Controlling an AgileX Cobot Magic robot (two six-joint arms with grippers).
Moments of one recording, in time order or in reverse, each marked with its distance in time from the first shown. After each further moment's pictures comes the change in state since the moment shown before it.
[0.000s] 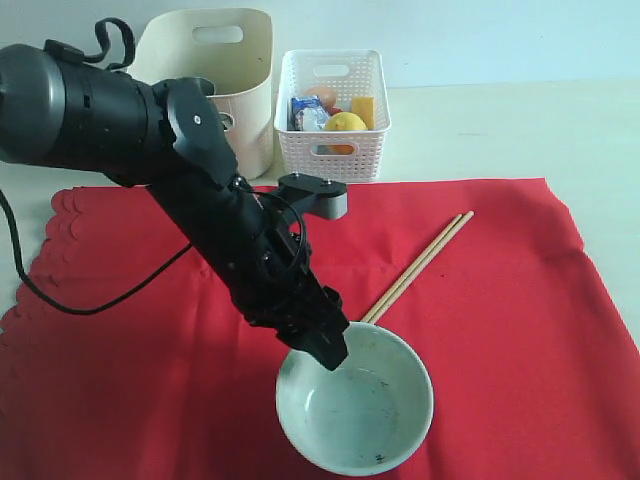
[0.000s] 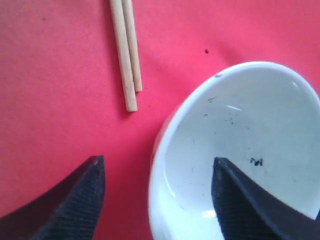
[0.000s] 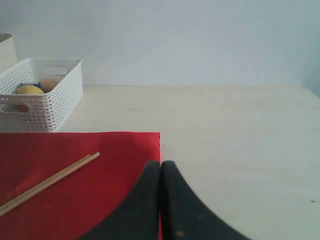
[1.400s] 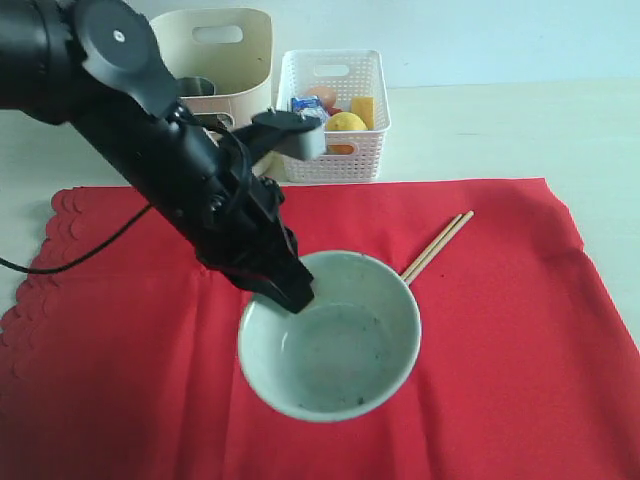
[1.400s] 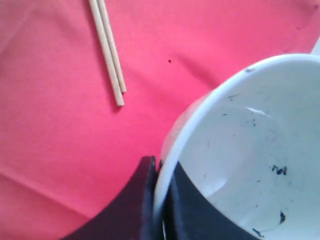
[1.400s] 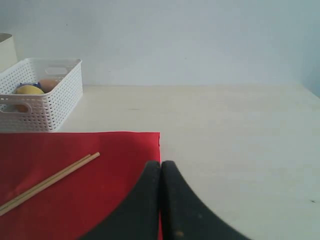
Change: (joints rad) left arm 0.054 -0.200 0.000 0.029 0.098 0.051; right arm 0.000 0.000 0.000 0.000 0.000 0.000
